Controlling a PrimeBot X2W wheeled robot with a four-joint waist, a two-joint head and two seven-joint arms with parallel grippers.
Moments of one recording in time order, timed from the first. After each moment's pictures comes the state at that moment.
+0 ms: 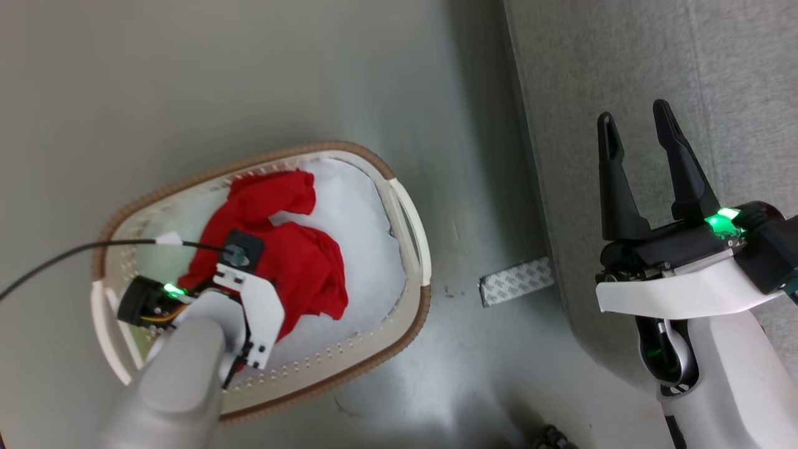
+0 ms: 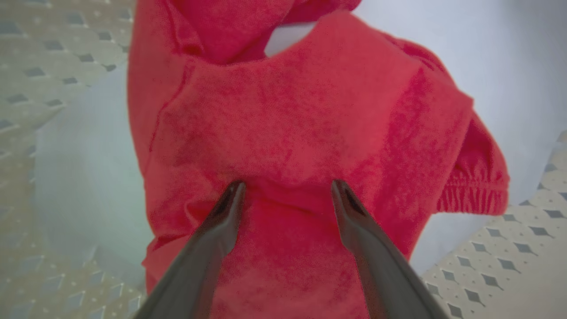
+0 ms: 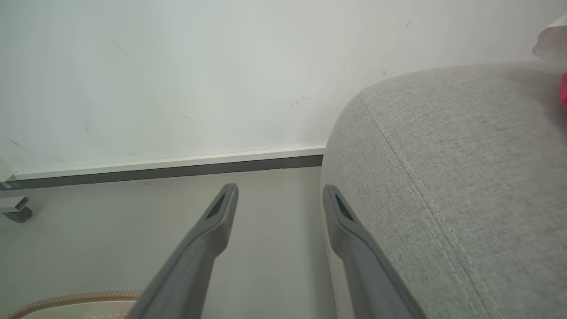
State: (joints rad) left arm -0.71 0.18 -0.38 0.89 0.00 -0.05 0.21; right arm -0.51 -0.05 0.20 0.11 0.38 0.13 -0.26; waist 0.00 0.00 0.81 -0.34
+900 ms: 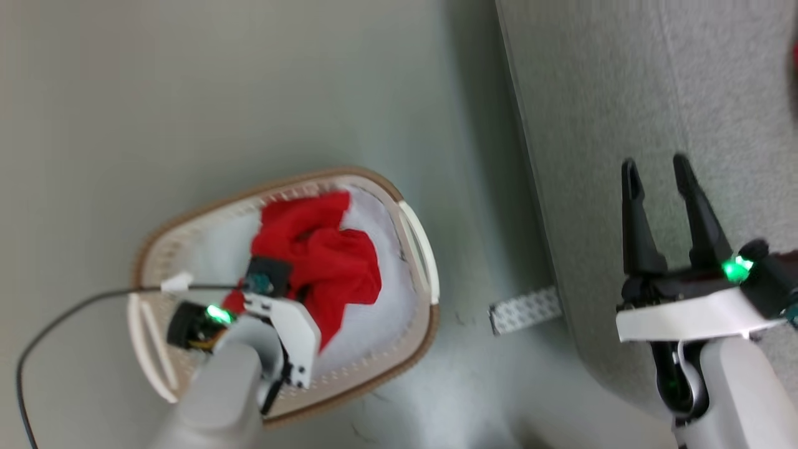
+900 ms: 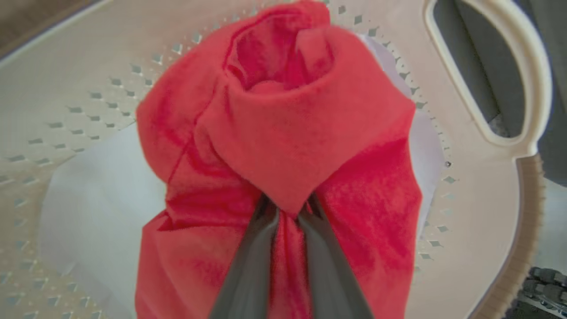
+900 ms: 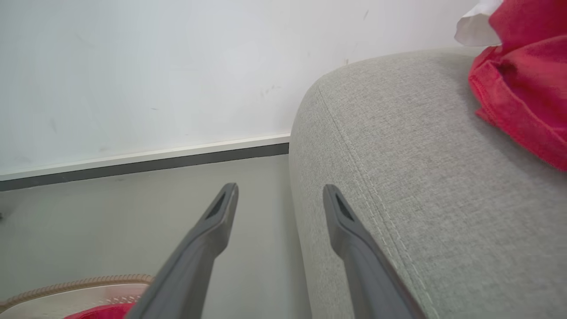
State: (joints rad) left arm -0.72 0.10 -0.38 1.01 -0.10 -0.07 -0.04; right arm -0.43 -0.05 0.12 0.18 0.37 0.13 -0.26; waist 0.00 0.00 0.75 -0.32
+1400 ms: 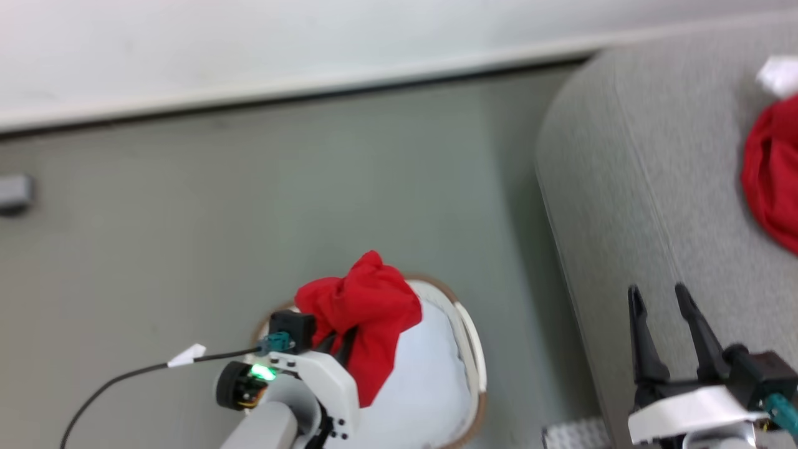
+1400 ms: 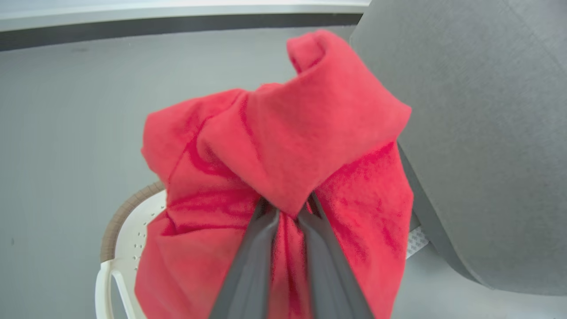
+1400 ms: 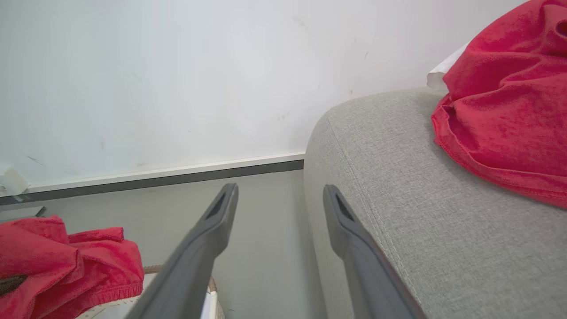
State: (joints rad) left arm -0.52 0.05 -0.44 0.85 -0.34 -0.09 -0.12; right arm -0.21 -0.05 0.05 0.29 0.28 0.13 -0.26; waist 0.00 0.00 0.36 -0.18
